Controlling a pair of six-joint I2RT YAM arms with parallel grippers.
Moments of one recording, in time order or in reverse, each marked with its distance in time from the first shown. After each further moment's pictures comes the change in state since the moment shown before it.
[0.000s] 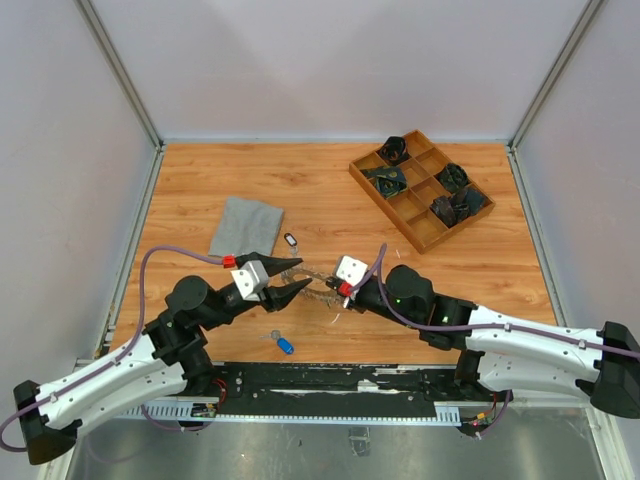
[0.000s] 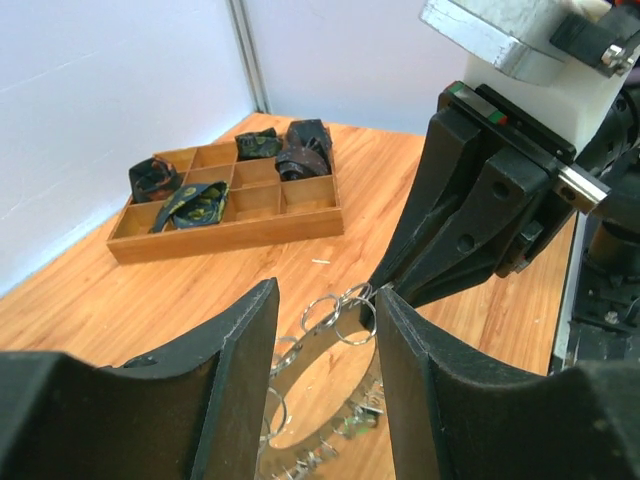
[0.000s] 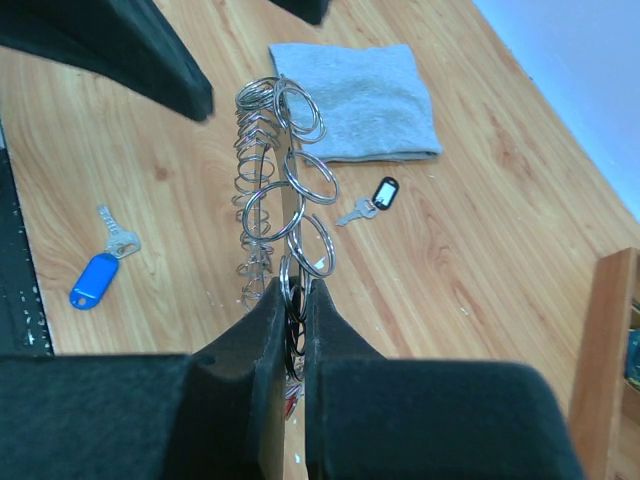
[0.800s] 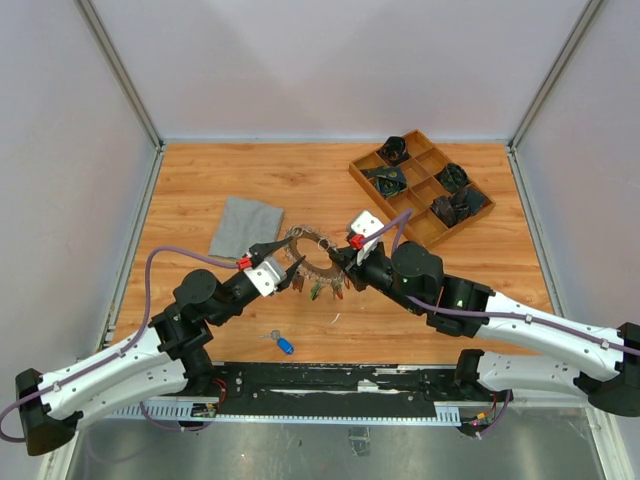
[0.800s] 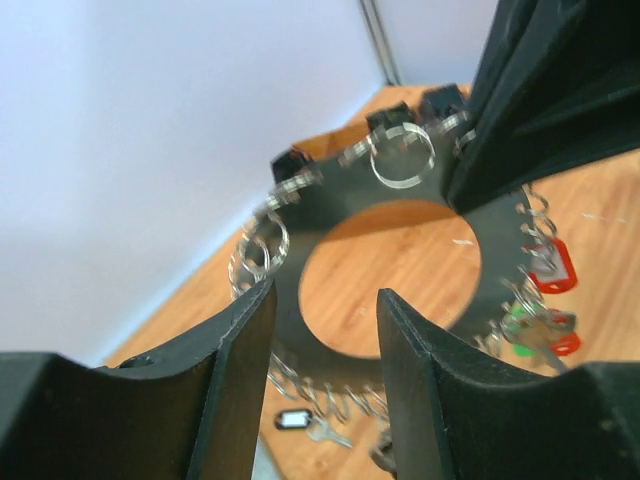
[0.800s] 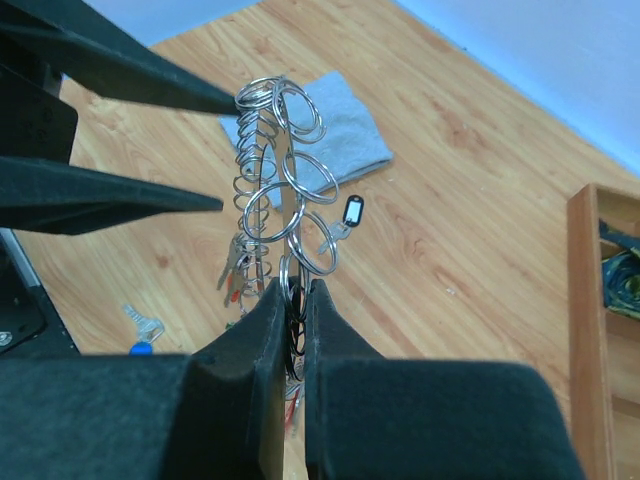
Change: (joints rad) left arm -0.019 0.067 0.048 -0.012 -0.226 0.269; right arm 0.000 0.009 0.285 -0.231 0.209 0.233
